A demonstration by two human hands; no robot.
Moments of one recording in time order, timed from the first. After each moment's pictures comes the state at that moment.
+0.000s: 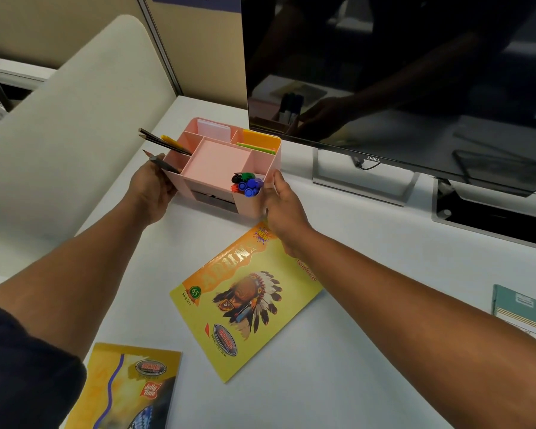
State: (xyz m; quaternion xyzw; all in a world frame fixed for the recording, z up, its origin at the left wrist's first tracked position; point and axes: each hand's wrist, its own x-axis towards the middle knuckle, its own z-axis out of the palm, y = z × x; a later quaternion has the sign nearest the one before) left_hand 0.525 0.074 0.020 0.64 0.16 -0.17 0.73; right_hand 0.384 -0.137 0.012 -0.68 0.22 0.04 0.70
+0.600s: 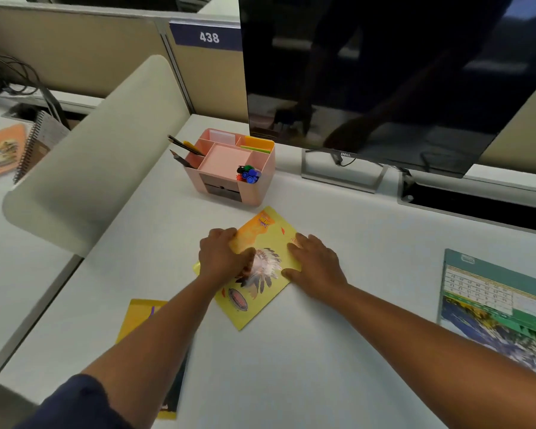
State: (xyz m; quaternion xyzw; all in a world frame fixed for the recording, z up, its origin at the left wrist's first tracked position) left_hand 0.311 0.043 -0.004 0.96 -0.04 -0.14 0.24; right_hand 0.211 -0.163 -0.005 -0.97 0.07 0.13 0.20
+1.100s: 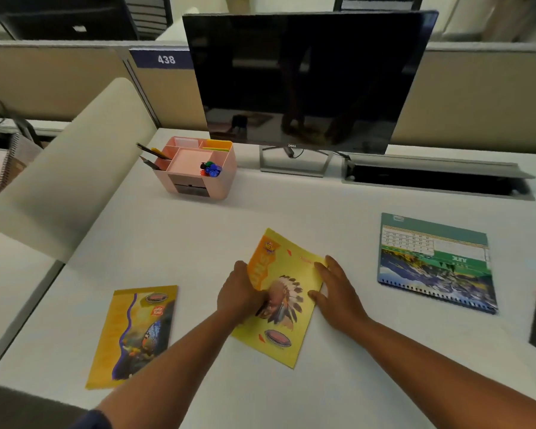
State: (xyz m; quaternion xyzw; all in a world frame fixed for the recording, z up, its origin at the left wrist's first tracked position) left_hand 0.156 0.003 0.016 0.93 -0.07 -0.26 0.26; right_hand 0.031 -0.189 -0.007 -0.89 0.24 0.05 0.37
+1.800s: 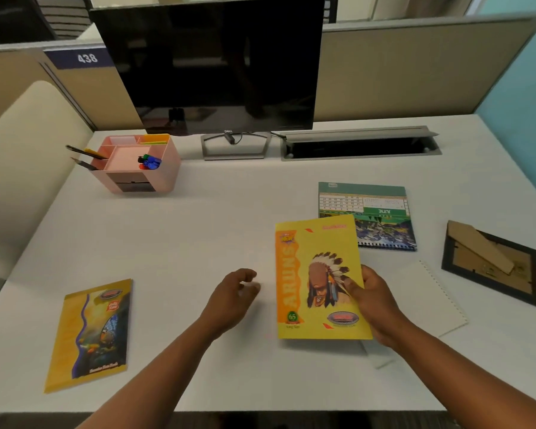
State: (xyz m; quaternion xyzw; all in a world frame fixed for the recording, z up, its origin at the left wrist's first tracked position) left_hand 0.059 -0.009 0.025 0.85 -0.22 -0.32 0.36; right_hand -0.134 -0.231 0.035 -0.63 0.43 -0.10 0.64
